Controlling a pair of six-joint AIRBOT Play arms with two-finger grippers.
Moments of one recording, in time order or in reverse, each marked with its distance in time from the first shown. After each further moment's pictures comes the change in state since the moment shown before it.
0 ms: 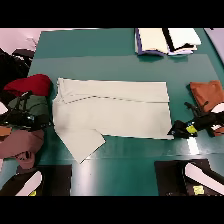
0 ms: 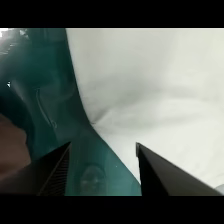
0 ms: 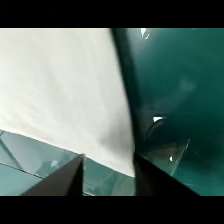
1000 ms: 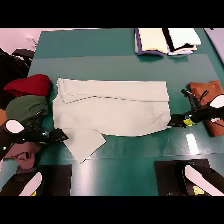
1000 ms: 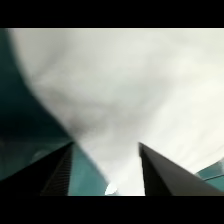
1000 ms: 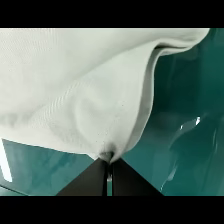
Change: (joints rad) left arm -0.109 0.080 -0.329 -0.201 0.123 -0.045; right arm 0.170 0.133 0.097 0.004 -0.053 0.001
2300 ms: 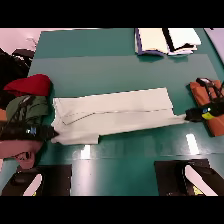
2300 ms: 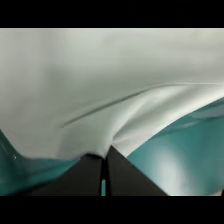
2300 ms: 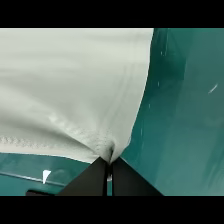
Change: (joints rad) left arm -0.097 0.222 0.312 0.069 -0.267 -0.045; right arm 0.014 0.108 0.241 -0.248 0.185 0.051
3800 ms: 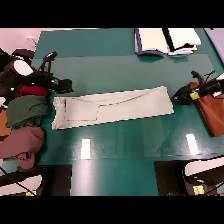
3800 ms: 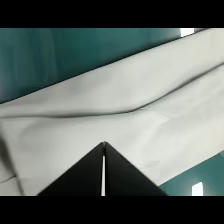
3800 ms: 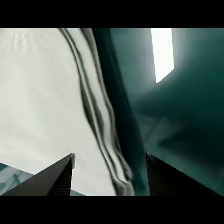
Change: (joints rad) left arm -0.119 -0.741 0.562 -0.014 0.325 0.124; right arm -0.214 -0.765 0.327 0.456 -0.107 -0.159
